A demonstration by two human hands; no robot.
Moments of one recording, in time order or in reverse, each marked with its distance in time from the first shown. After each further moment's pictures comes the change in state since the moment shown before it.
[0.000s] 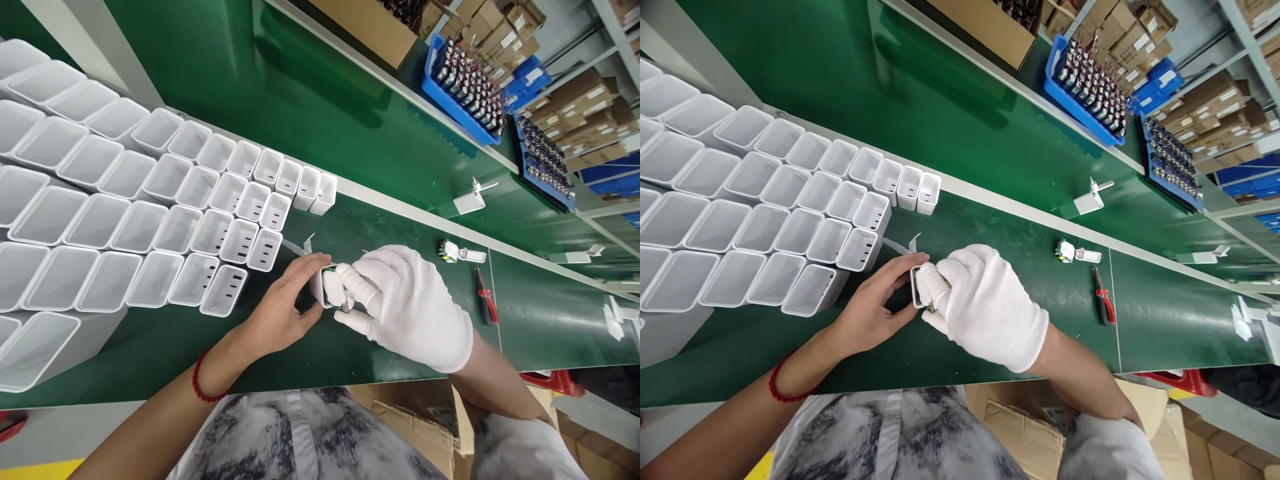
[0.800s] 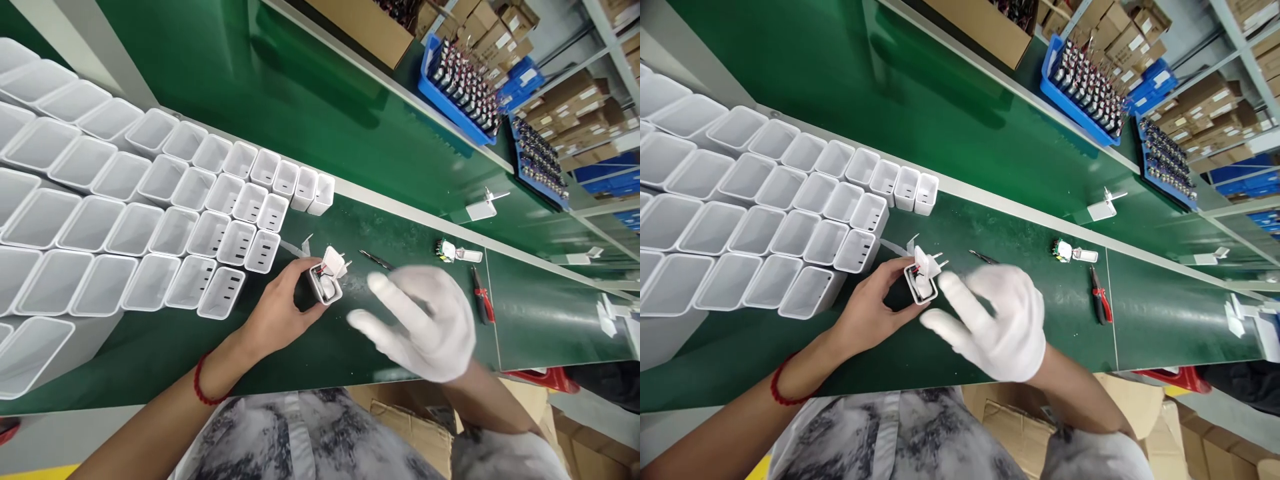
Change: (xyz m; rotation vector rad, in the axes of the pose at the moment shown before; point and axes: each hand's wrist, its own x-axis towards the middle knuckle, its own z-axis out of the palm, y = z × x) left_hand -0.001 -0.003 0.009 0.152 0.113 -0.125; right_hand -0.026 -0.015 0.013 -0.061 0.270 0.164
